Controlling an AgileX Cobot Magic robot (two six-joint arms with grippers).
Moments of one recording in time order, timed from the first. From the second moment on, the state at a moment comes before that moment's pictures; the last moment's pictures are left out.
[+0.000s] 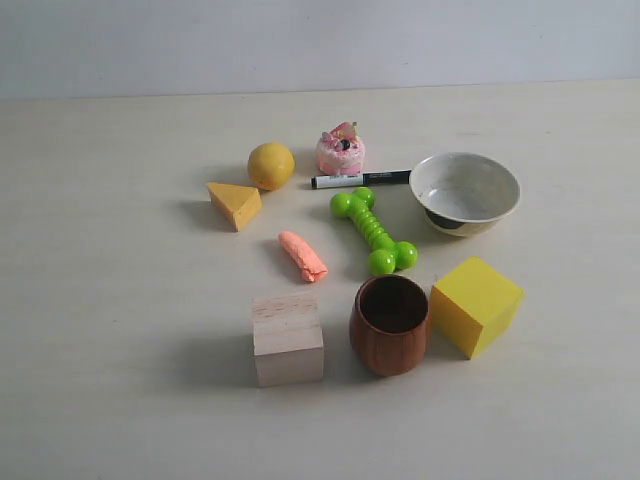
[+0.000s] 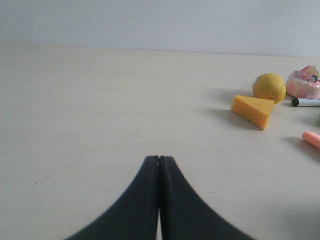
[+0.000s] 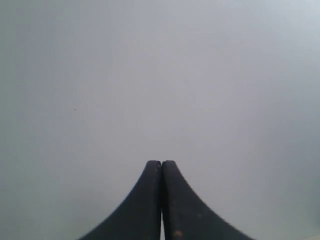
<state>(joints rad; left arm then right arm) -0.01 0.01 0.00 -0.24 0.37 0.18 -0.10 0.05 -0.19 0.12 -0.17 0.16</state>
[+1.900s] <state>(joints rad) -0.01 0.01 0.00 -0.24 0.37 0.18 0.47 1.39 -1.05 0.57 0.61 -0.34</state>
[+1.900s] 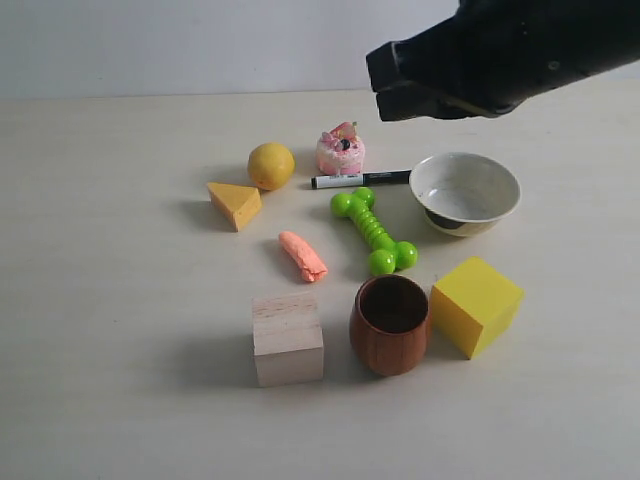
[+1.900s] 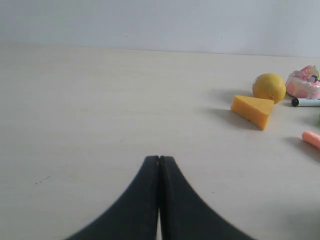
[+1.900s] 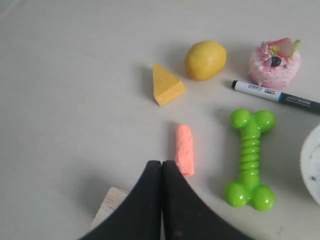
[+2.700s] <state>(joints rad) -0.01 0.01 0.00 -0.24 0.37 0.18 0.58 1.91 -1.50 0.24 0.85 0.04</state>
